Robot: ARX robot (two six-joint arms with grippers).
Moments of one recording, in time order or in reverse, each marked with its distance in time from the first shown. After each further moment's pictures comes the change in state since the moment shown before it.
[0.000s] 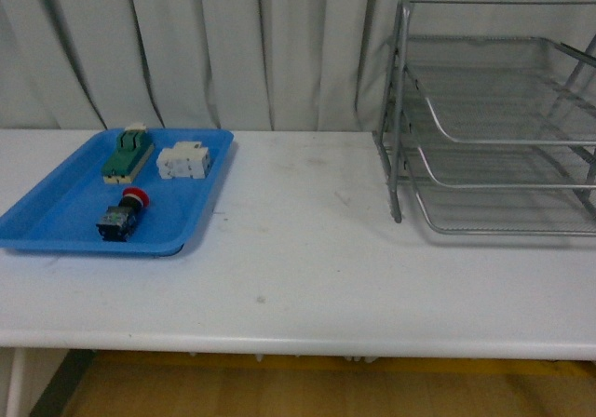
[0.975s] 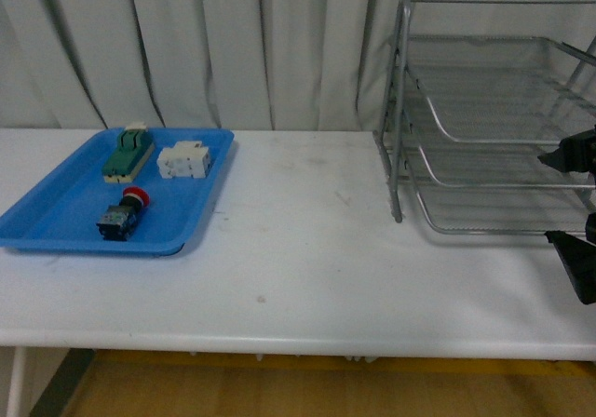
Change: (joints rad) left arm 0.000 0.000 0.000 0.000 0.000 0.000; right arm 0.089 1.561 0.645 0.948 0.204 0.744
